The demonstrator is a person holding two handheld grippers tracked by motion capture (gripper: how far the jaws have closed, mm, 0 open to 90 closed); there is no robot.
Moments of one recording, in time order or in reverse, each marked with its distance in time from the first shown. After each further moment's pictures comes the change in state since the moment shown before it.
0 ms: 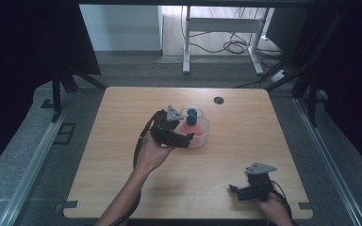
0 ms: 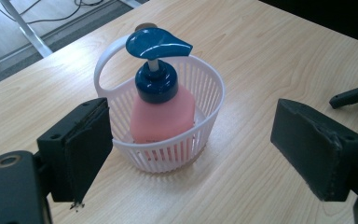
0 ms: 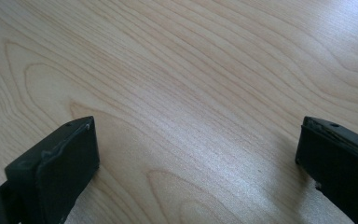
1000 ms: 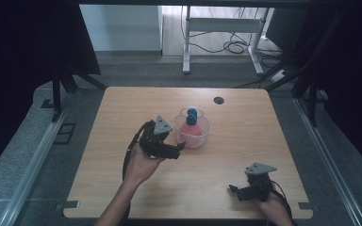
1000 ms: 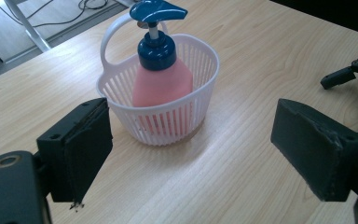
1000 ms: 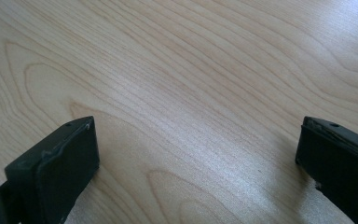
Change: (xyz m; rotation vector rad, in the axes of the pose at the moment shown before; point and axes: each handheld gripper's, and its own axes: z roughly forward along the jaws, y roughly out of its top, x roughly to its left) left arm -0.004 -0.032 -0.028 -0.024 0.011 0.004; right arm 0.000 0.000 0.000 0.000 0.000 0.000
